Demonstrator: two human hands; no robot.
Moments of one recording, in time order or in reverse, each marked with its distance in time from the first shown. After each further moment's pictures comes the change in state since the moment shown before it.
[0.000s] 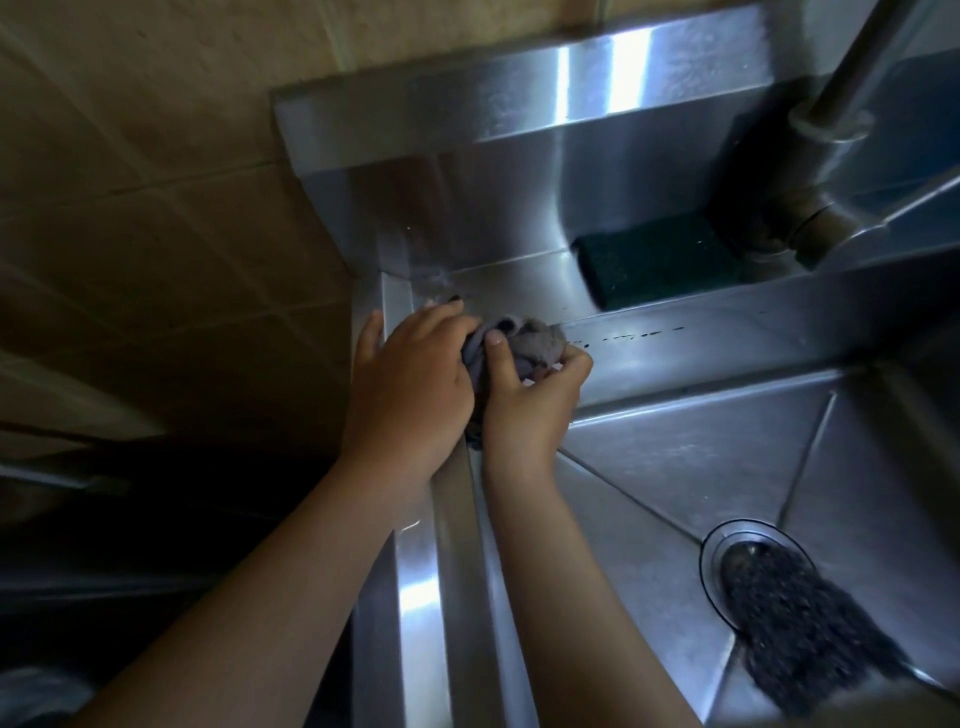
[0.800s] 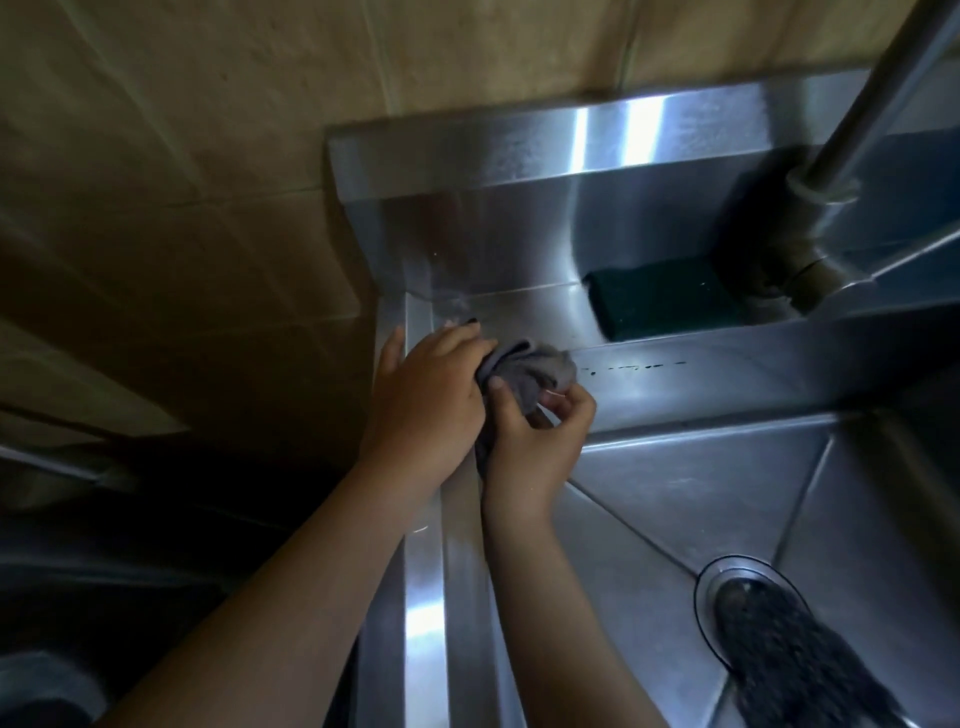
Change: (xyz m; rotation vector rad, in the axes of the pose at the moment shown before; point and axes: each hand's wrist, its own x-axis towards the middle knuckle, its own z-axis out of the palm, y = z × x) left_hand 0.001 -0.003 0.001 -0.026 0.011 0.016; right_hand -0.012 0.015 -0.006 0.158 0.036 -0.052
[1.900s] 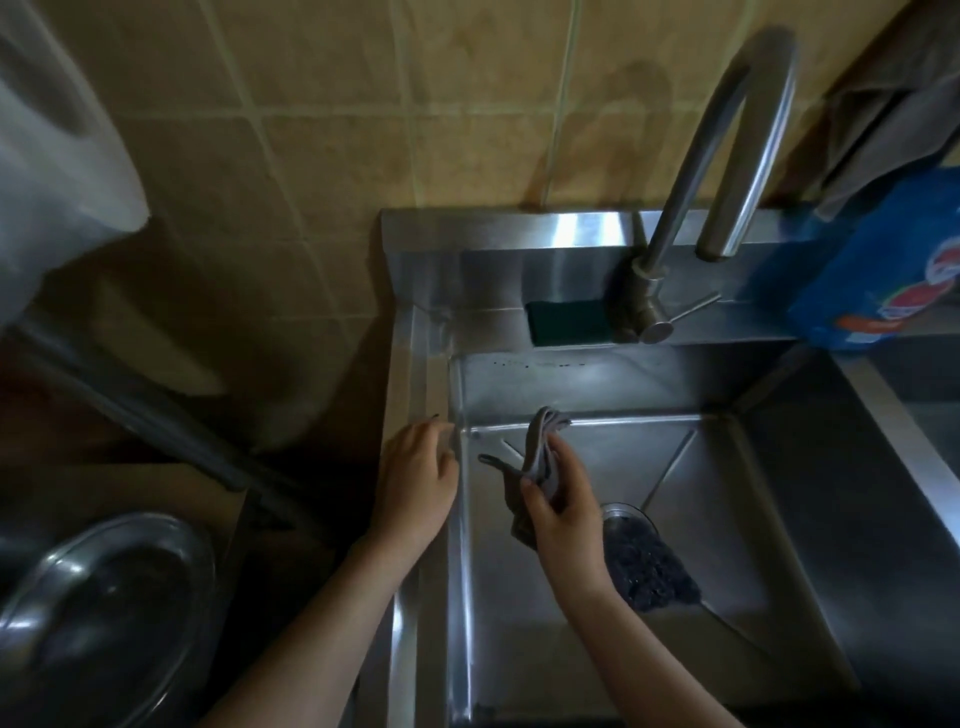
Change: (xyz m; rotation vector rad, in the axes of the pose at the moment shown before) left_hand -0.148 0.067 -0.037 -0.371 0.079 -0.303; right_hand -0.081 -0.105 -0.174 -0.364 -0.577 -0.054
